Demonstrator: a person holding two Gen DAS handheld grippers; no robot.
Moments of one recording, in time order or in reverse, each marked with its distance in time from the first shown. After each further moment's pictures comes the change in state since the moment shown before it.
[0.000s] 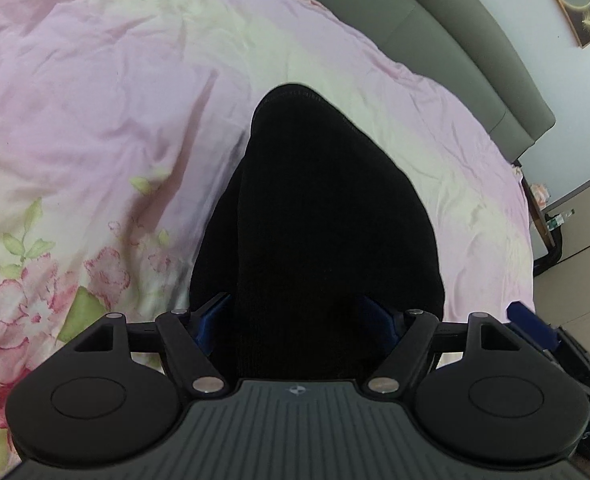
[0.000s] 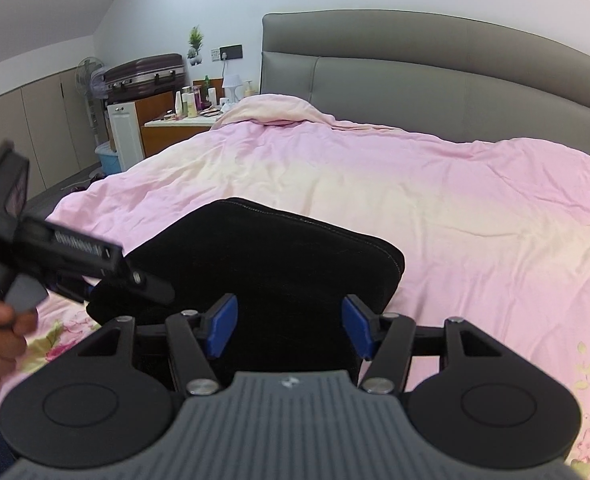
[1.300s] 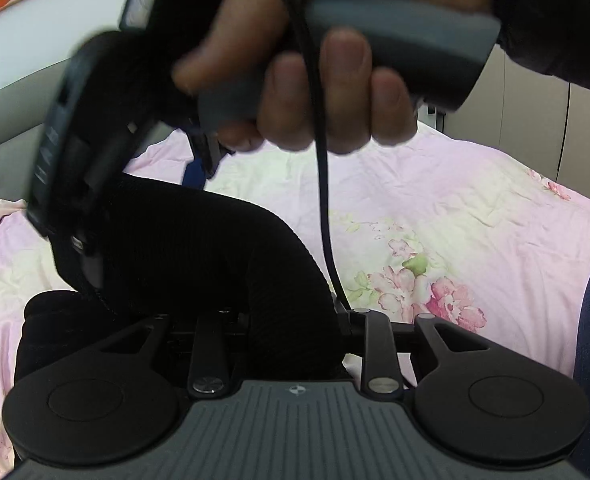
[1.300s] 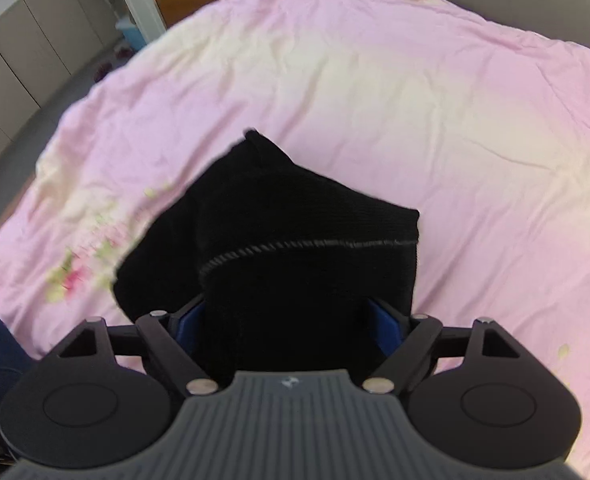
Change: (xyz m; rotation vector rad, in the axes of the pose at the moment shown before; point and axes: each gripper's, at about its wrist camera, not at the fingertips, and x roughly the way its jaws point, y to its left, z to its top) left arm 0.040 -0.245 -0.165 1.006 -0.242 -0.028; right arm 0.065 -0.079 0.086 -0.025 0.549 0.152
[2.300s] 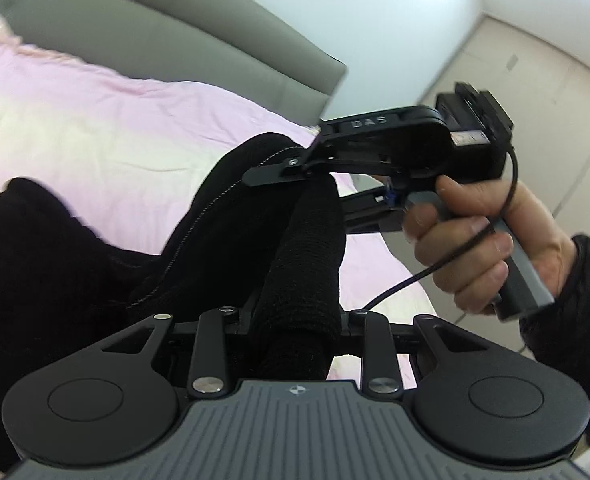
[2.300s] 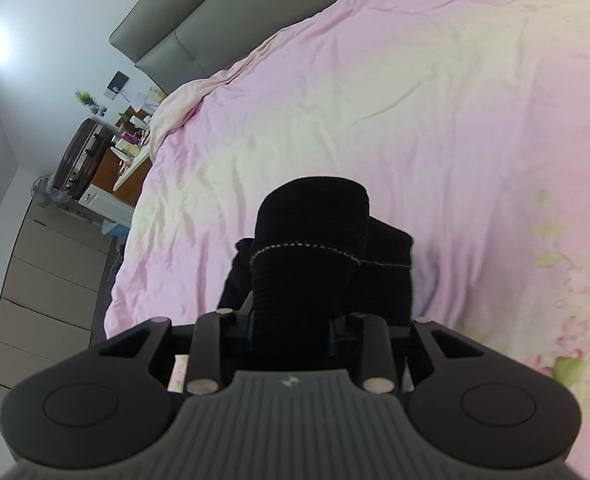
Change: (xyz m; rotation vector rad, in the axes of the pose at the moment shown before) left arm -0.016 0.096 0.011 -0.628 -0.069 -0.332; right arm -0.065 -0.109 -0.063 0.701 -0.268 0.215
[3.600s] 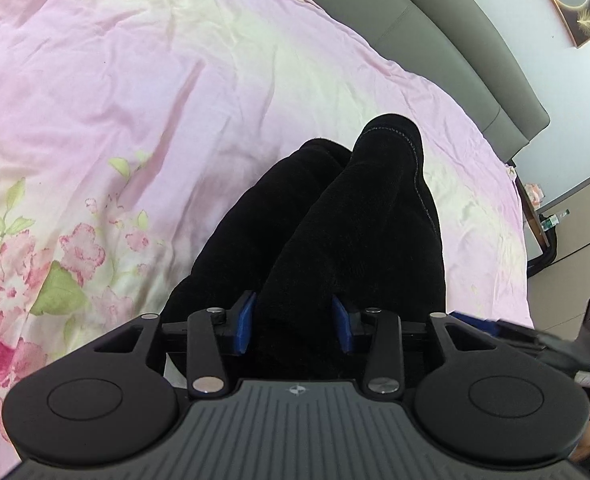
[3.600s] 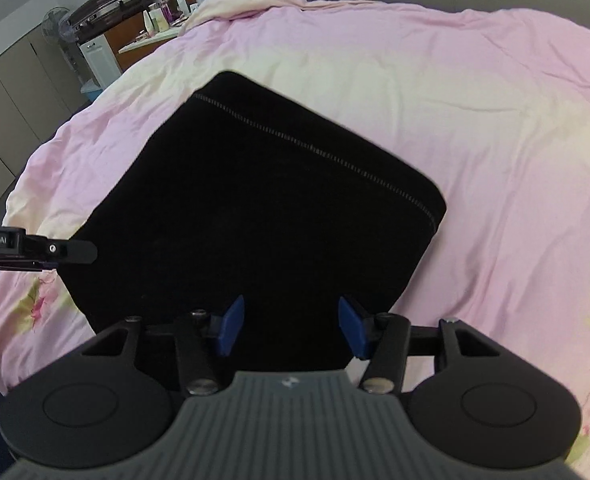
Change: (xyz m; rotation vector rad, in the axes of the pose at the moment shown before) left arm -0.090 0.172 -0.004 -0.410 0.103 0.403; right arm 0.114 0.027 -0.098 -0.542 0.059 -0.201
